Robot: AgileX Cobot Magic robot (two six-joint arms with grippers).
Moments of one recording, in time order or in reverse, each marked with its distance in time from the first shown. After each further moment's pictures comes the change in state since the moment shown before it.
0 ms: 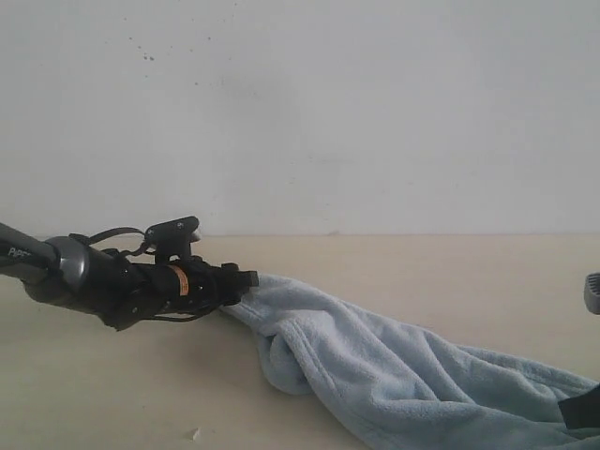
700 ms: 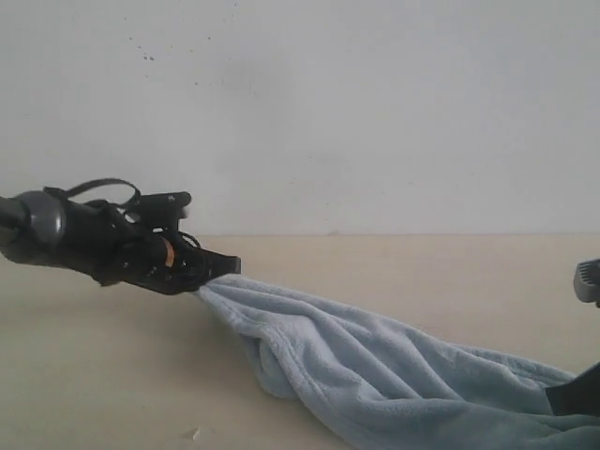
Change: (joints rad) left arm -0.013 -0.151 -0.006 0.061 0.359 0.024; right arm 0.000 0.008 -0.002 0.082 -0.082 -0.102
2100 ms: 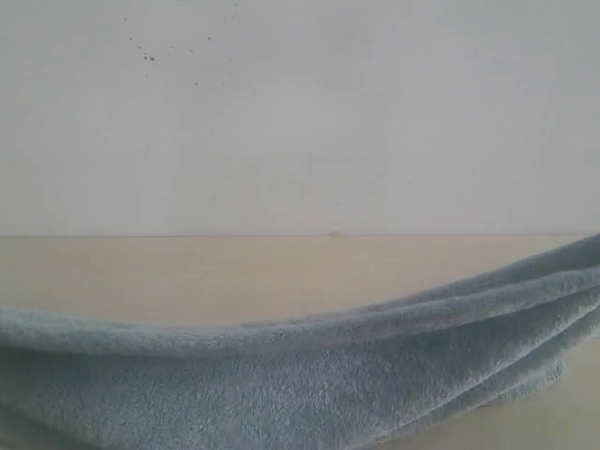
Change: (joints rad) left arm 0.000 -1.652 0.568 -0.064 0.714 0.316; right arm -0.150 -0.392 -0.230 -0.103 0.127 0.234
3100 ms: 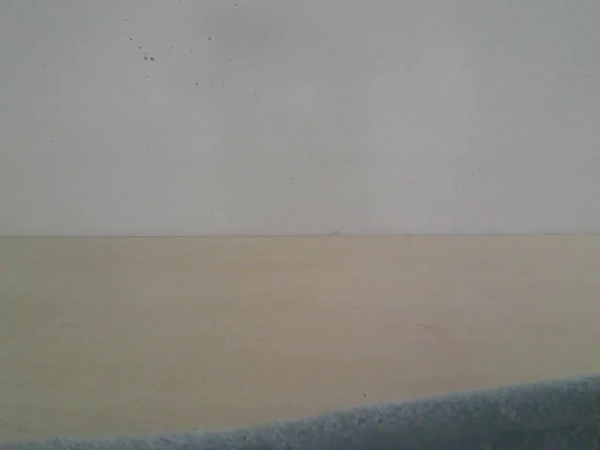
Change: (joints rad) left arm 0.000 -0.208 -0.053 -0.307 0.390 0.342; right arm 0.141 -0.458 -0.188 -0.200 0.644 -0.169
